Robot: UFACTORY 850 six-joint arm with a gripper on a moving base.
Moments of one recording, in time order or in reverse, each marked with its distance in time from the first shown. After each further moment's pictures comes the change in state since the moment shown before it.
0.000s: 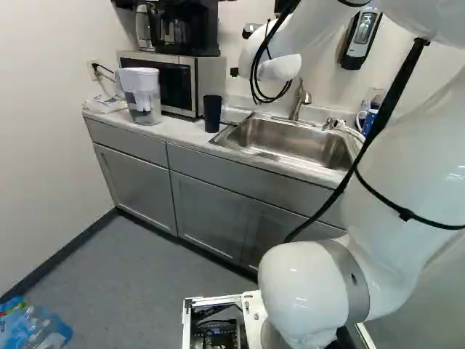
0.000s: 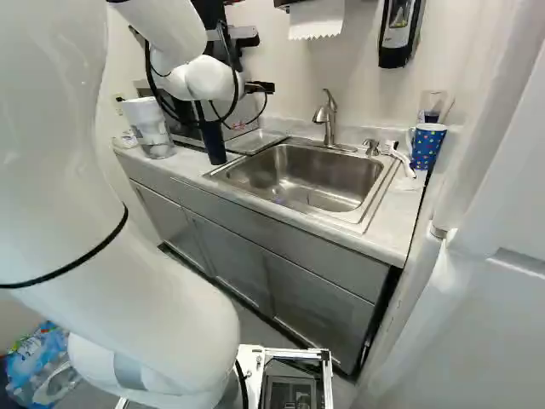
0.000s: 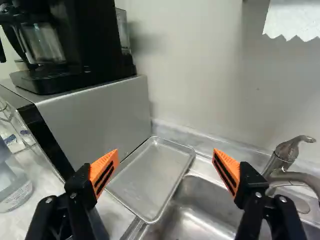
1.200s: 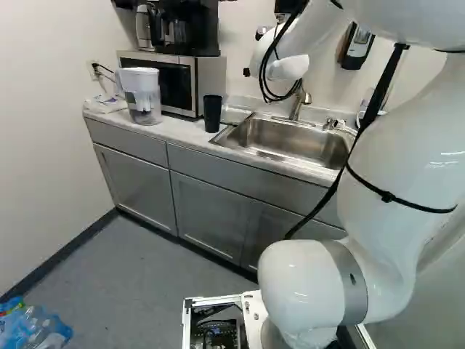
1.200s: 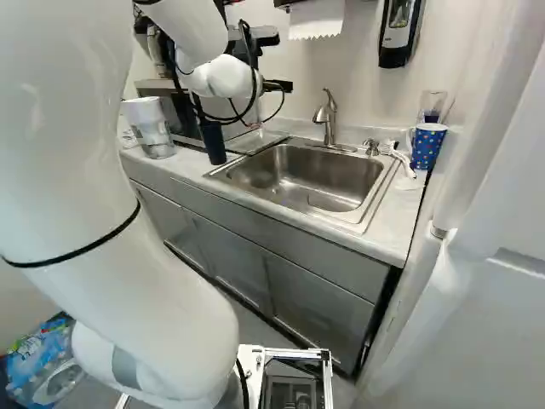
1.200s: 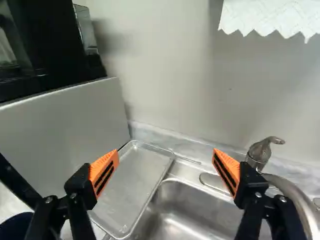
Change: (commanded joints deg) arm -5.6 -4.4 -4.4 0.0 0.0 0.0
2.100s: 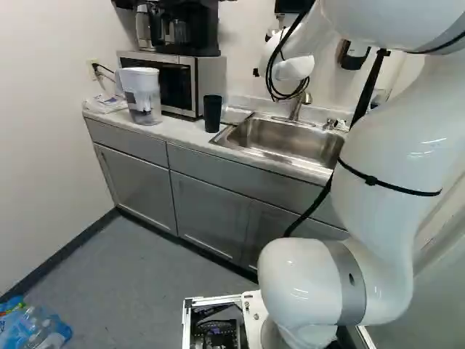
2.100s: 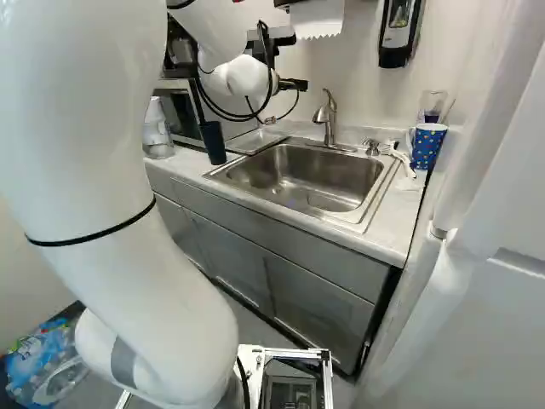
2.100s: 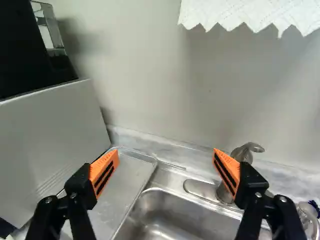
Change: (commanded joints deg) arm -3.9 -5.1 -5.2 0.0 0.0 0.0
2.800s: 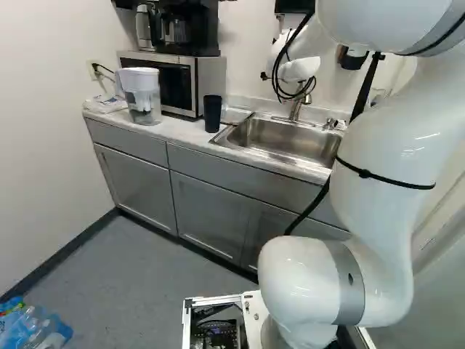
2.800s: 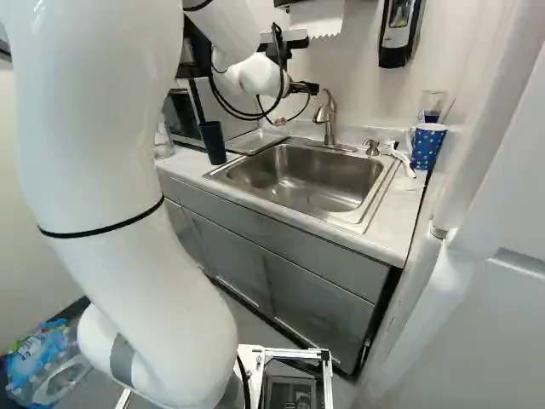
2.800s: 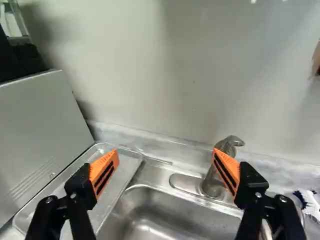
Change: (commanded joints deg) arm -3.1 -2.3 -2.4 0.0 -4.3 0.0
